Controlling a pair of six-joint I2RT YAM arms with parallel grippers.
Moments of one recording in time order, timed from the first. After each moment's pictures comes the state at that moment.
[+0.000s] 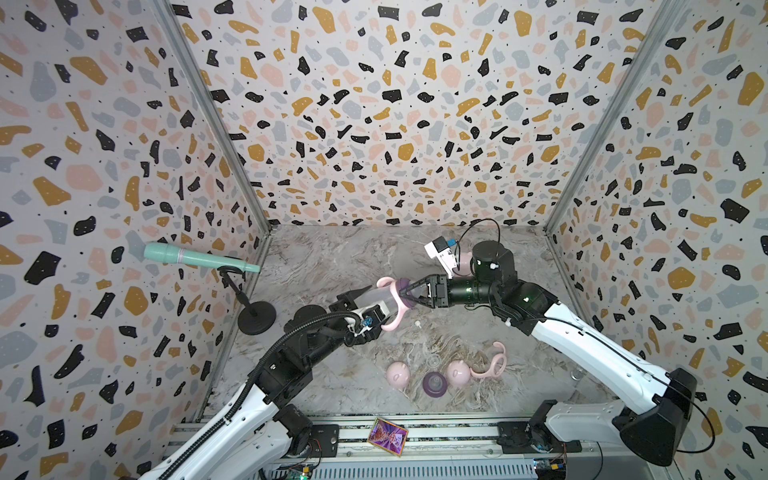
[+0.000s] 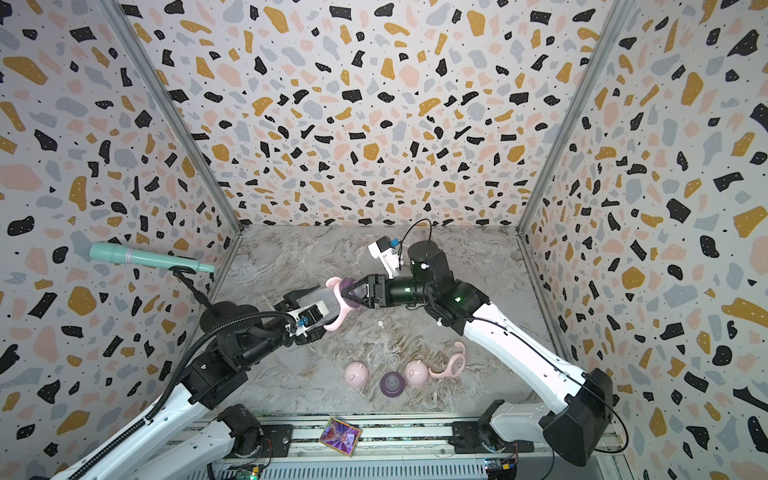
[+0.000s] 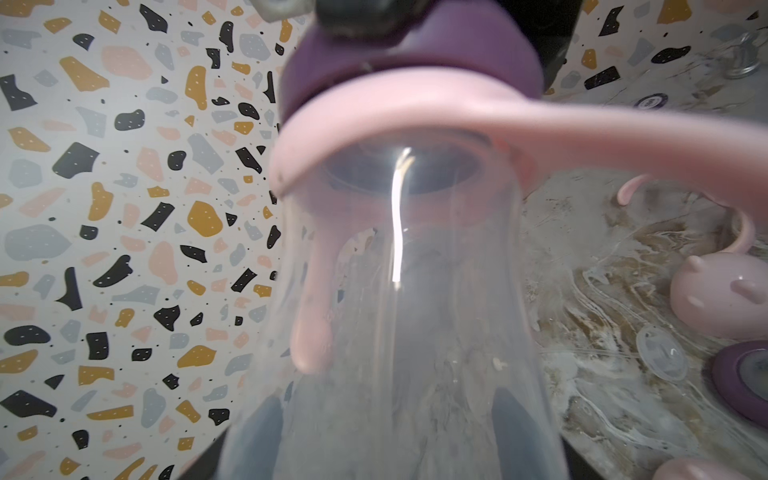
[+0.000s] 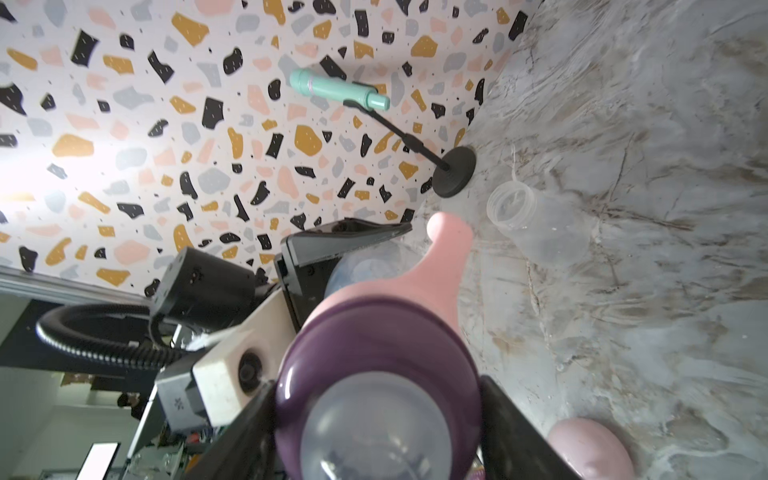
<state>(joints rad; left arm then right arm) -0.64 0.70 0.66 -0.11 0.10 0.67 0.75 1.28 1.26 -0.31 -0.70 0.76</state>
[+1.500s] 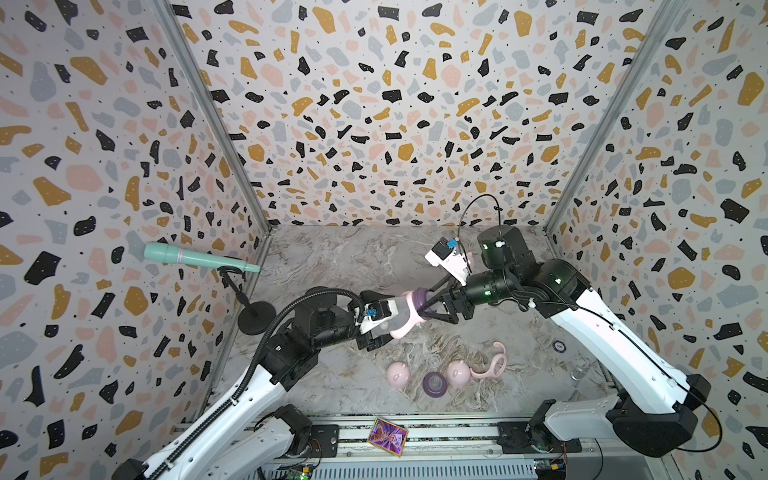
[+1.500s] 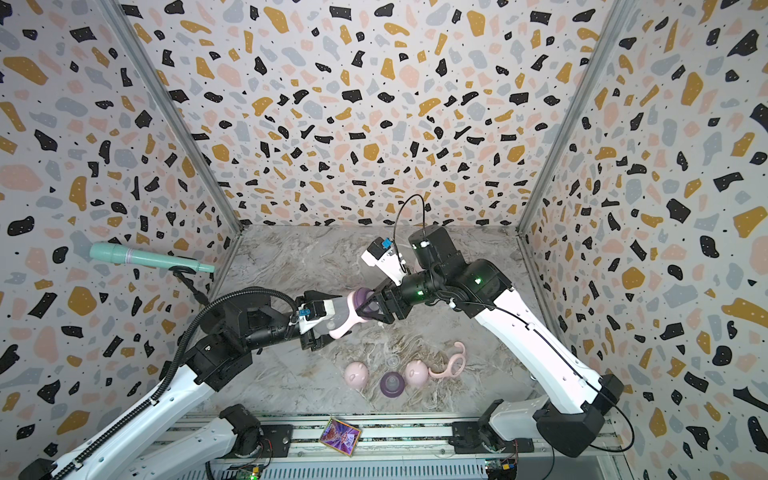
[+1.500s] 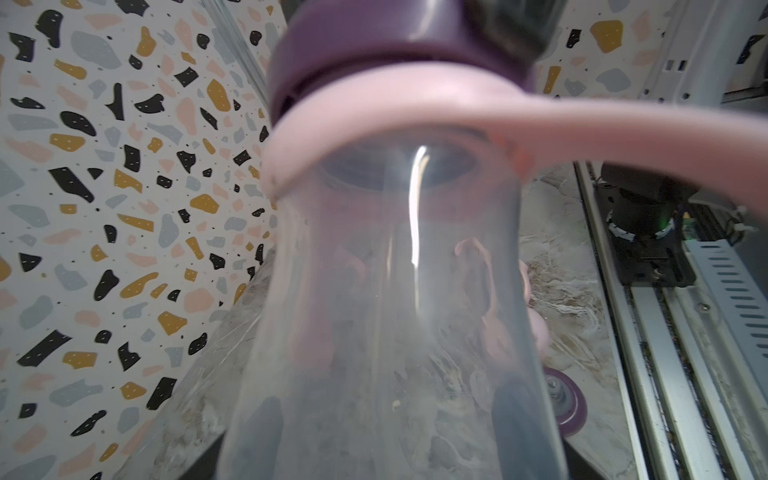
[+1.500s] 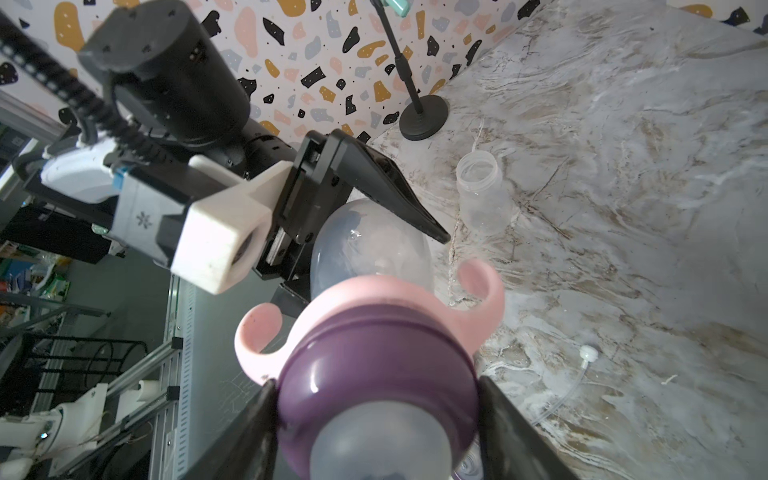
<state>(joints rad) -0.62 0.84 0.81 -0.27 0.57 0.52 0.77 1.31 1.60 -0.97 -0.65 0.01</state>
